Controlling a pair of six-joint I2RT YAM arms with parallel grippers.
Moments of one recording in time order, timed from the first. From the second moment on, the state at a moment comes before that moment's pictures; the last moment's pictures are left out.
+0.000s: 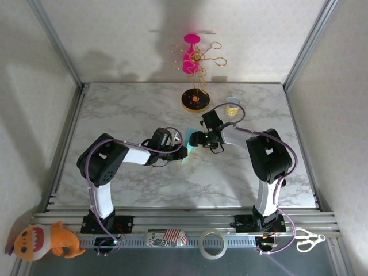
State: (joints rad) left arm -0.57 1.90 0.82 0.34 0.49 -0.73; right arm 0.53 1.92 1.17 -0.36 -0.22 0.48
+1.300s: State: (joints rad) left arm -0.53 1.93 0.82 0.38 0.56 -0.80; right arm 0.48 1.93 1.17 -0.36 -0.34 0.38
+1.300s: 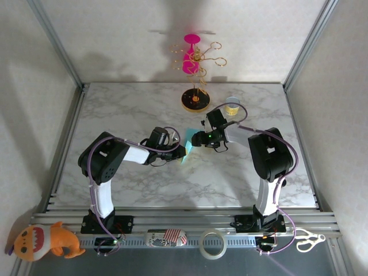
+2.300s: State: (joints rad) left arm -0.53 1.93 0.81 0.39 0.57 -0.81; right arm 0.60 2.03 1.33 -0.57 -0.03 0.46
